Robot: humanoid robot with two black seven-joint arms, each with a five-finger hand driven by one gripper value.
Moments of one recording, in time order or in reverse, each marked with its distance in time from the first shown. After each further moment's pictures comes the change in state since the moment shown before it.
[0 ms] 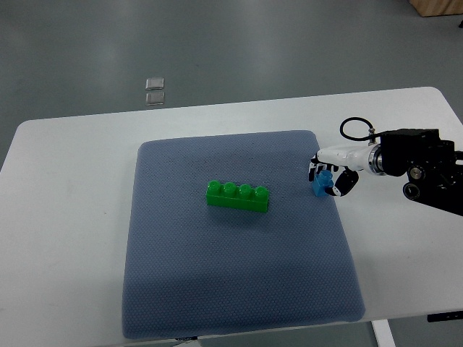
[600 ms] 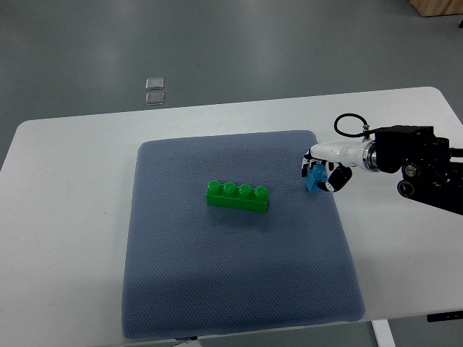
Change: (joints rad) left arm 0.000 0.000 0.000 0.000 0.000 0.000 0.000; right arm 0.021 0.022 0.008 -0.001 -0.003 -0.014 0.006
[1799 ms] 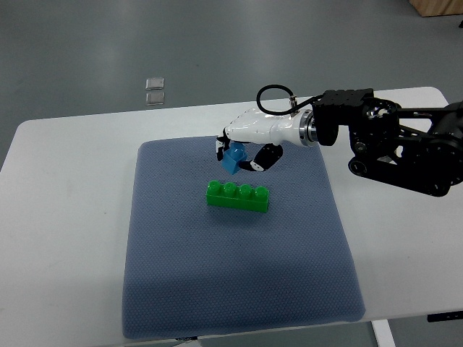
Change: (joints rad) left arm 0.000 0.000 0.000 0.000 0.000 0.000 0.000; right arm 0.180 0.164 0.013 0.032 -0.191 -0.039 0.297
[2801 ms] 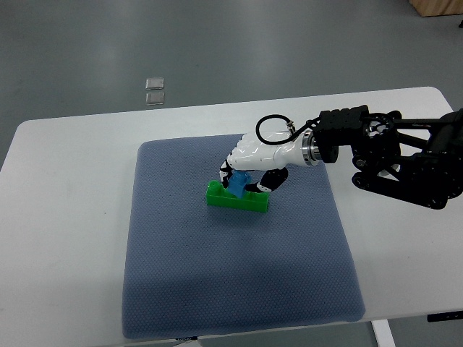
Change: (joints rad) left arm 0.000 0.000 0.000 0.000 0.000 0.000 0.000; right arm -0.058 0.009 -0.014 -0.044 -0.185 -0.018 0.147
